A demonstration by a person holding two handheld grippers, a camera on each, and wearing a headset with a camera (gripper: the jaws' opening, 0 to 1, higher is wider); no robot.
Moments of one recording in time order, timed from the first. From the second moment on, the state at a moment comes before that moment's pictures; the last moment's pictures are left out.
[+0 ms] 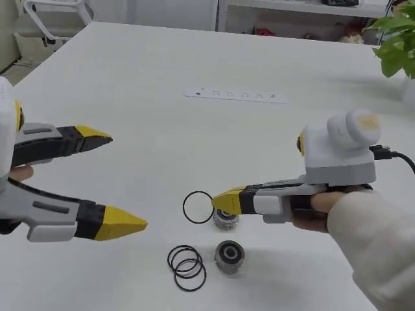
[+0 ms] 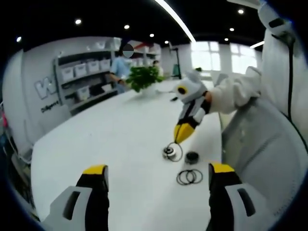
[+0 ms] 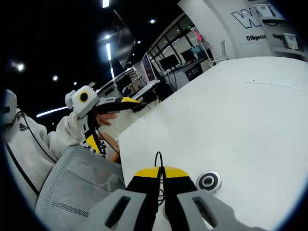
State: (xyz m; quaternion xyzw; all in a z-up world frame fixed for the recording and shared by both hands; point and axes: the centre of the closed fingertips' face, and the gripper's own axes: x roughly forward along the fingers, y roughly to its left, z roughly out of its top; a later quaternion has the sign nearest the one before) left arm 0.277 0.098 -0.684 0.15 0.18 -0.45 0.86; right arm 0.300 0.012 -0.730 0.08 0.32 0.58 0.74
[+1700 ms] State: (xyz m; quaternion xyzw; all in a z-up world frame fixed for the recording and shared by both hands) left arm 0.215 0.125 -0.728 0.10 0.25 -0.44 0.86; right arm 0.257 0.018 -0.797 -0.05 0.42 0.60 0.68
